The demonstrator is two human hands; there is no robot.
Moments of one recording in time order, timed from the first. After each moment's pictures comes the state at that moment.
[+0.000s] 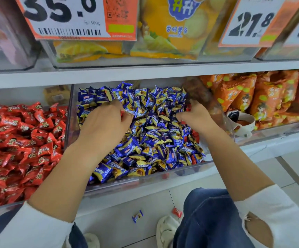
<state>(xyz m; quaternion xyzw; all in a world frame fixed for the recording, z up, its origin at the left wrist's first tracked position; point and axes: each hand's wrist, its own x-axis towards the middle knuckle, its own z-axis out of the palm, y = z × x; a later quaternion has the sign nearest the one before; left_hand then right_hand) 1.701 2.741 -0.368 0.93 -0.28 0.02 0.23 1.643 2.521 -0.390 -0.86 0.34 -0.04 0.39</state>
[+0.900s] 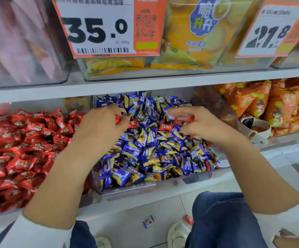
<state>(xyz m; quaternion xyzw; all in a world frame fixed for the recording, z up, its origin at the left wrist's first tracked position) 1.713 2.778 -0.349 0.94 -0.26 0.05 0.21 1.636 2.550 -0.362 -0.87 0.12 0.03 0.47</state>
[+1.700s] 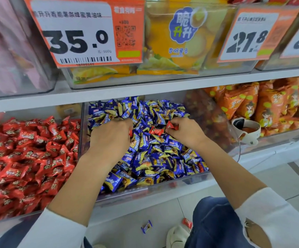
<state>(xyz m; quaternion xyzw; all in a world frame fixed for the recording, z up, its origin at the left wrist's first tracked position) 1.709 2.746 -0.377 0.96 -0.28 0.02 0.07 1.654 2.537 -0.411 -0.95 0.20 -0.01 0.23</state>
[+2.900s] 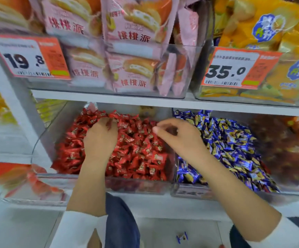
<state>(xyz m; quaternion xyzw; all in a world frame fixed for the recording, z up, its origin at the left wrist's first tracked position) 1.734 2.958 -0.372 0.92 0.04 0.11 0.38 1.673 2.762 -0.342 -0.91 0.01 -0.11 0.40</state>
